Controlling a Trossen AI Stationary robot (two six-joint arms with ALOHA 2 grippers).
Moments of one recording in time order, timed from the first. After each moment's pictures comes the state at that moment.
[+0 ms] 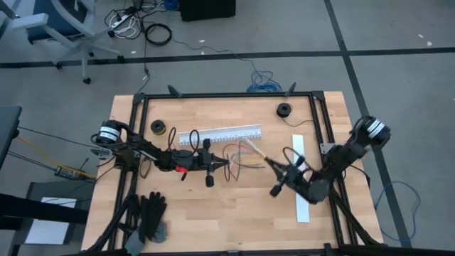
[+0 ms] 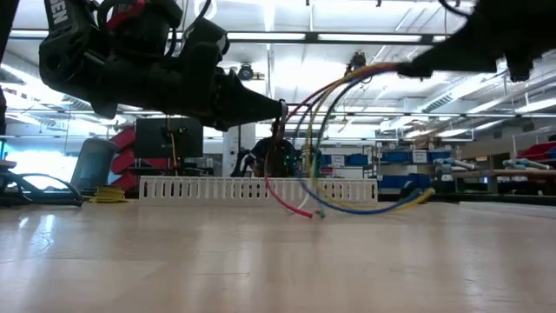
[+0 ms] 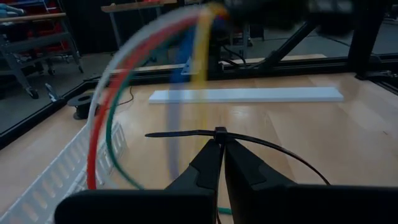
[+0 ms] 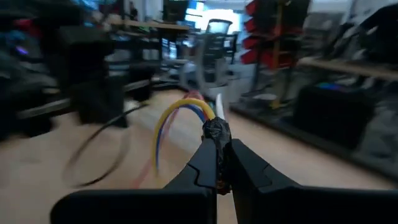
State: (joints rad) left arm -0.15 1.75 0.52 1.13 -0.26 0.05; right arm 0.78 1.58 0.45 1.13 1.54 -0.02
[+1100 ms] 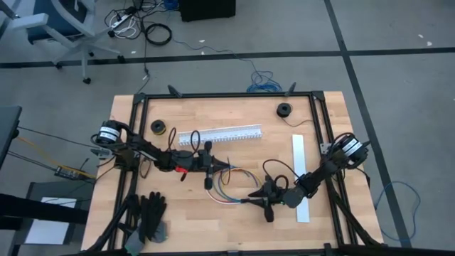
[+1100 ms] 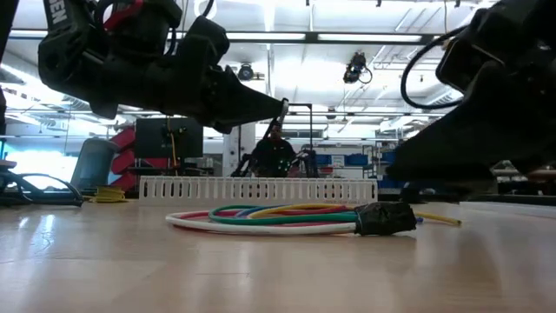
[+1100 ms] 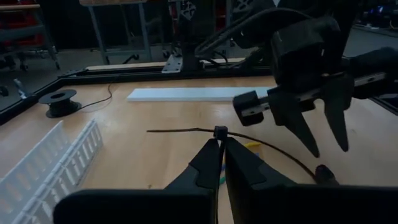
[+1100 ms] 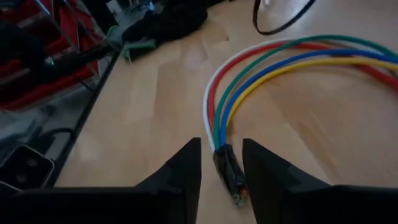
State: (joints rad) left arm -0.16 1.76 0.52 1.12 -0.19 0.01; right arm 0.66 1.91 0.51 1.08 0.62 0.60
